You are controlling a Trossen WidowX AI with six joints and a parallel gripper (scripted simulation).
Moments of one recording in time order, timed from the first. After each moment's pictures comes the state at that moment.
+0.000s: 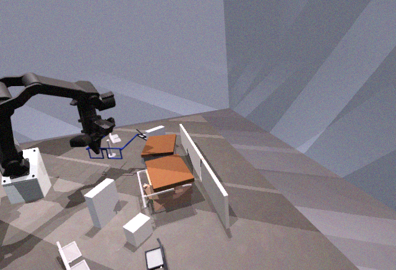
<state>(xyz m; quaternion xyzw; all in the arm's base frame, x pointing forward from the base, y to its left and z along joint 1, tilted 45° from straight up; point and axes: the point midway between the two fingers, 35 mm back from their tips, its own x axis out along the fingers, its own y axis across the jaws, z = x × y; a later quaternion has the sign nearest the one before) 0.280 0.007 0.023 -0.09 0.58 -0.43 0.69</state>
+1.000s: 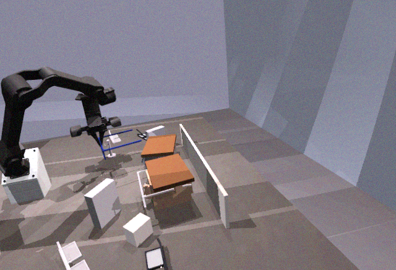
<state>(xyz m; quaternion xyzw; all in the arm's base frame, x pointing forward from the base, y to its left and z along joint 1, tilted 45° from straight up) 0.289 0.055 -0.019 0.22 0.34 -0.64 0.66</state>
